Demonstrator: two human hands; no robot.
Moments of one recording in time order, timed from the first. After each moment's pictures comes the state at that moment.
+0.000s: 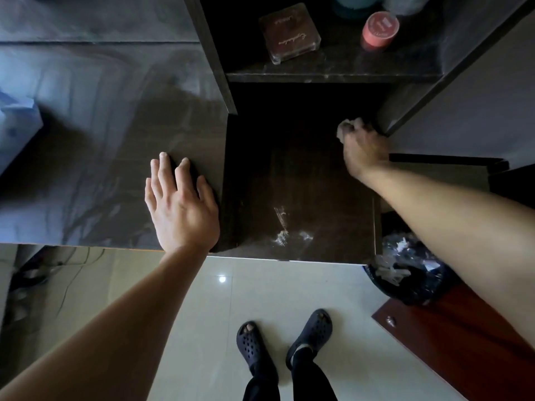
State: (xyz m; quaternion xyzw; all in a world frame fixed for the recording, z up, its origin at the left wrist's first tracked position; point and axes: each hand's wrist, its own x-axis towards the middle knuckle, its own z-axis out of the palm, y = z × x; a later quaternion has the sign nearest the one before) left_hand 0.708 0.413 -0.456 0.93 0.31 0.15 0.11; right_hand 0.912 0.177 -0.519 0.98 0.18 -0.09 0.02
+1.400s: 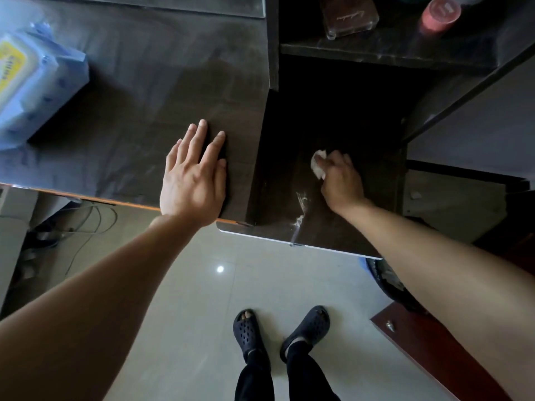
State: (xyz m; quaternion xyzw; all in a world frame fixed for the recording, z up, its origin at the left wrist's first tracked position) left_hand 0.679 0.460 -0.450 0.98 0.12 0.11 0.09; right_hand 0.814 0.225 -0.541 0.95 0.25 -0.11 -0.14
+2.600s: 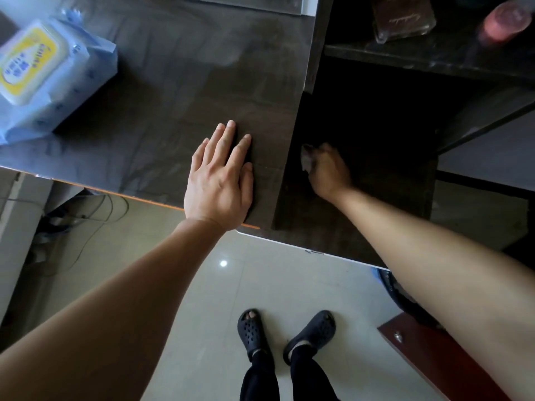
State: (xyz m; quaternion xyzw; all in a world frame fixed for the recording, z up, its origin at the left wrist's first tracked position) left_hand 0.678 0.460 -0.450 0.98 0.14 0.13 0.11; right_hand 0.825 0.303 -0.546 0.93 0.21 -0.18 -0.23
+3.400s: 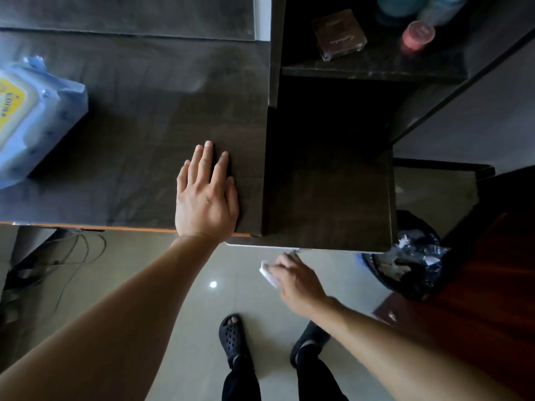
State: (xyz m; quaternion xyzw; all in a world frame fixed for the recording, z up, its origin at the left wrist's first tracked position) left_hand 0.678 0.459 -0.449 0.98 0.12 0.12 0.12; right_hand 0.622 0.247 -0.545 0.89 0.31 -0.24 -0.25
